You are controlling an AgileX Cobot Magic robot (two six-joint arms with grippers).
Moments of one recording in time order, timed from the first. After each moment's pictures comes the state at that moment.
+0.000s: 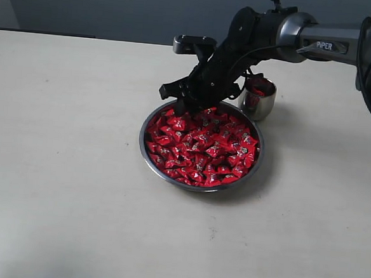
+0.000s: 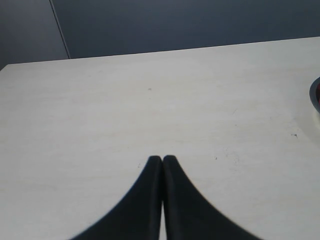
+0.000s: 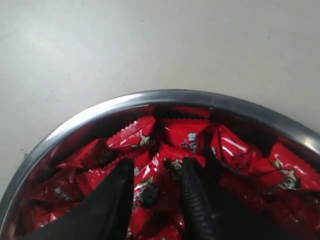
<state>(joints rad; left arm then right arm) 0.11 0.00 0.00 0.02 0.34 0.03 0.60 2.29 -1.73 0.47 0.77 -0.30</state>
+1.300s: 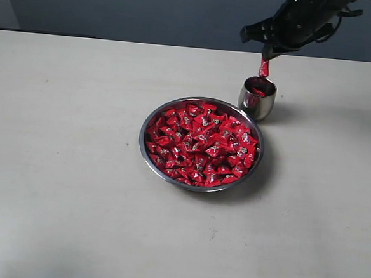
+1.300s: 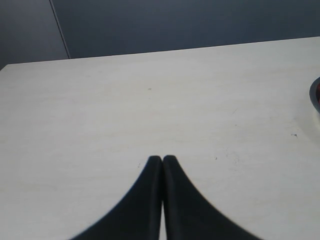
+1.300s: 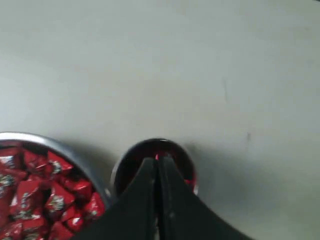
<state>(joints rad) 0.11 0.00 0.00 0.02 0.34 0.03 0.37 2.07 -1.73 0.18 0.81 -0.17</state>
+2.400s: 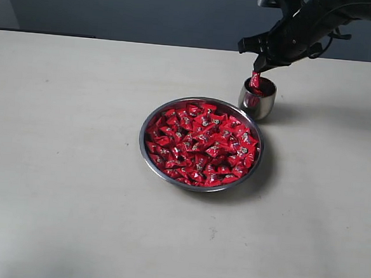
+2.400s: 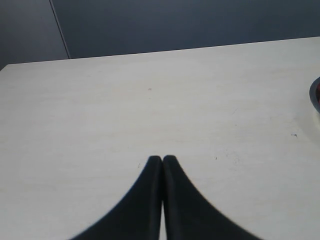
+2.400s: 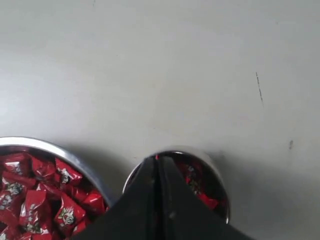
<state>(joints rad) 0.11 0.00 0.00 0.02 0.34 0.03 0.33 2.16 -1.74 0.36 0.78 -0.31</state>
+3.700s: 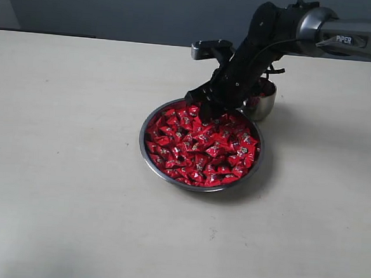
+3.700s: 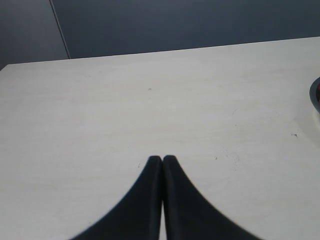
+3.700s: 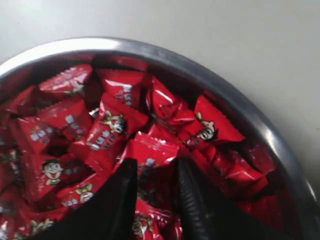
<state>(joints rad) 0.11 0.00 0.00 0.02 0.34 0.03 0.53 2.28 -1.74 0.39 0.89 -0.41</state>
